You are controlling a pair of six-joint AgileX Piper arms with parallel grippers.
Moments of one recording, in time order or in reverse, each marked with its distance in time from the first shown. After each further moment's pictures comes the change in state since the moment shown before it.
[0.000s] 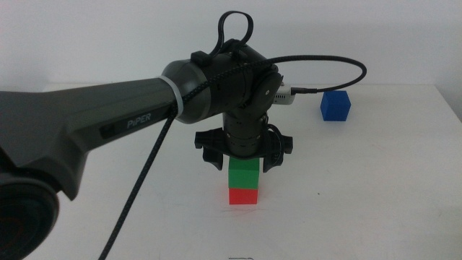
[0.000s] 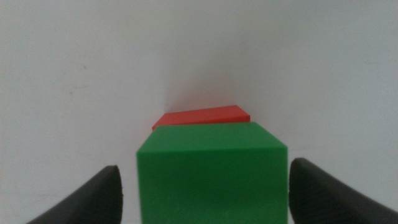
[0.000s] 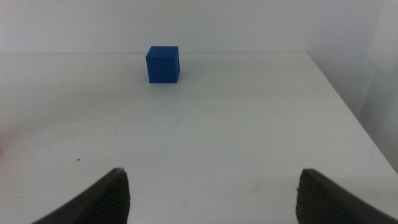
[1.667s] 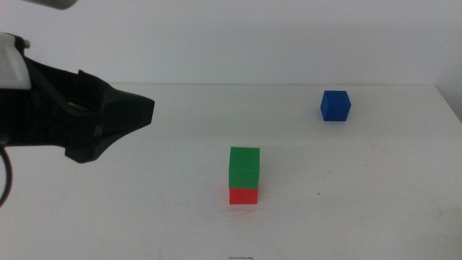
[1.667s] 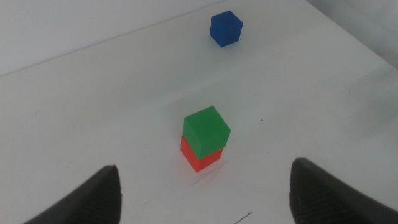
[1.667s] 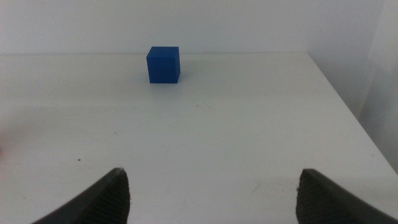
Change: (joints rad) left arm 0.169 -1.146 0.583 -0.254 -0.217 0.689; right arm 0.000 0.000 0.000 -0.001 -0.001 0.000
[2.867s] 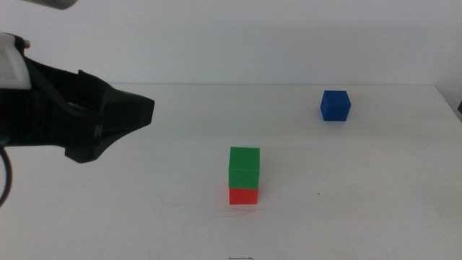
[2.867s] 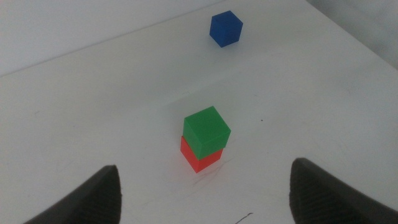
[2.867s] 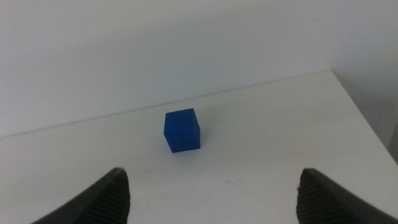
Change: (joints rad) left arm 0.000 0.000 0.000 0.000 0.000 0.000; right arm 0.000 0.851 -0.623 0.031 -0.098 0.192
